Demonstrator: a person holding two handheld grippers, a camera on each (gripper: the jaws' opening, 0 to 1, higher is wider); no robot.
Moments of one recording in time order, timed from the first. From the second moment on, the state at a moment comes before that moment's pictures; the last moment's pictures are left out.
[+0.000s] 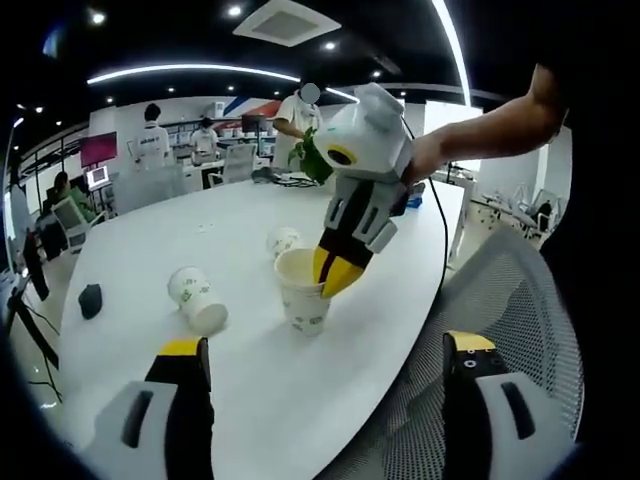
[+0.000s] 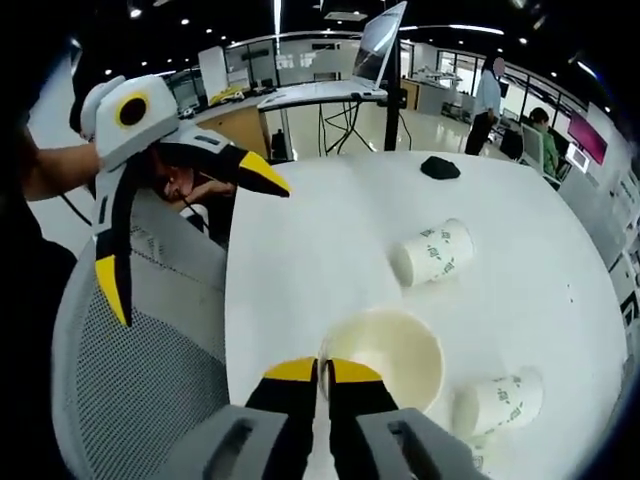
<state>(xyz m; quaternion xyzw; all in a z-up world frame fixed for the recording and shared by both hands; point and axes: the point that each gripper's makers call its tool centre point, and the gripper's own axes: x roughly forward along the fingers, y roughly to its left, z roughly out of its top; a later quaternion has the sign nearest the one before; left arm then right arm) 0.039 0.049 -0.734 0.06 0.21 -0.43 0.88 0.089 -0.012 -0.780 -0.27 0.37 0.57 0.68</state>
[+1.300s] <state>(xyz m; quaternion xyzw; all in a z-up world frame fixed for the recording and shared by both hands) 0.075 0.060 -0.729 0.05 0.21 -0.39 0.90 0.094 -0.048 -0.730 -0.19 0.27 0.50 0.80</state>
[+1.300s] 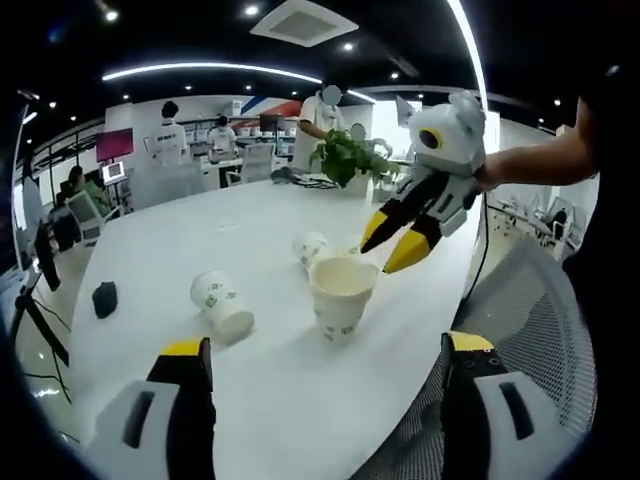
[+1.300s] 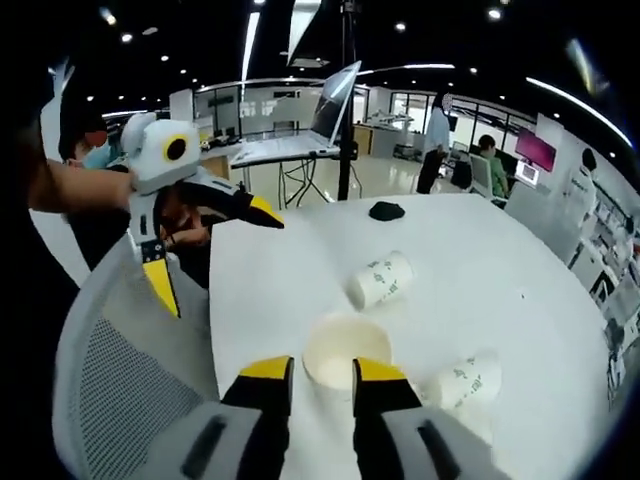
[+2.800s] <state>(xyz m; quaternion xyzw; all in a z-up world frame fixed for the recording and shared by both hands) 0.206 0.084 -0.797 0.00 0.26 -0.26 0.93 0.074 -0.168 -0.753 -0.06 0.23 0.29 0.93</state>
